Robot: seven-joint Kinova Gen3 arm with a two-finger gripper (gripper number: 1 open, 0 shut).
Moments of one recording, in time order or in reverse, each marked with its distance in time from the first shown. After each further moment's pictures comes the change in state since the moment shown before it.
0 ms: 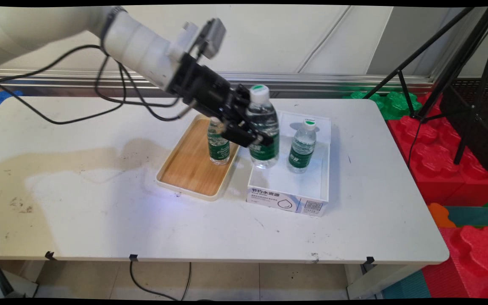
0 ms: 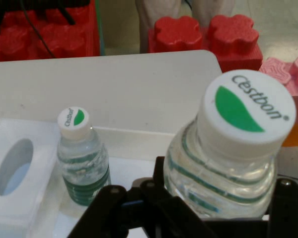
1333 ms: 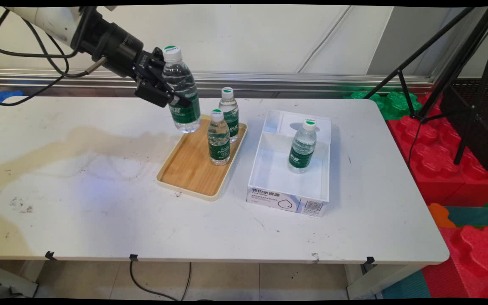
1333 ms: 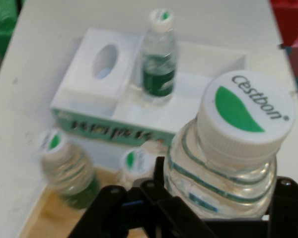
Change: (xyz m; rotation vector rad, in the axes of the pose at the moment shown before) arm -0.041 -0.020 -0.158 0.136 -0.118 -0.068
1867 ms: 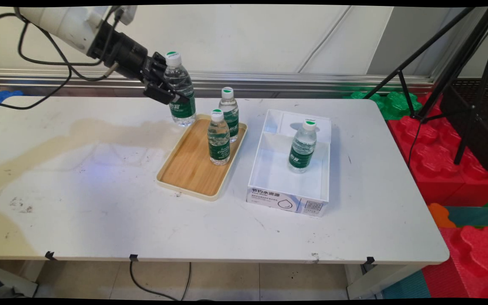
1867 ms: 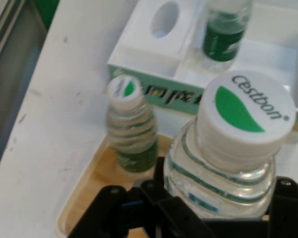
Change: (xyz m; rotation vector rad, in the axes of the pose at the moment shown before) arm -0.039 -0.050 0.018 0.084 -0.045 -0.043
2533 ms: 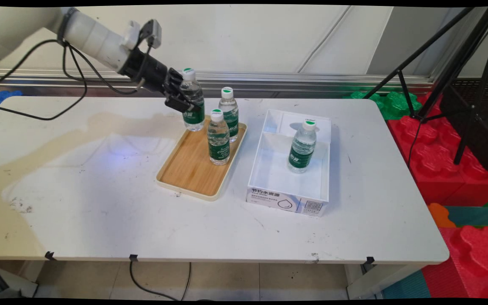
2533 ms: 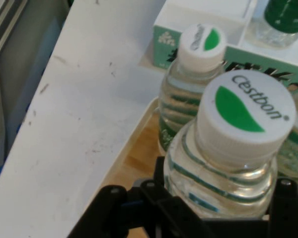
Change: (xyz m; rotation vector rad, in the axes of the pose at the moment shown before) arm -0.037 -0.048 0.067 0.033 -0.027 -0.054
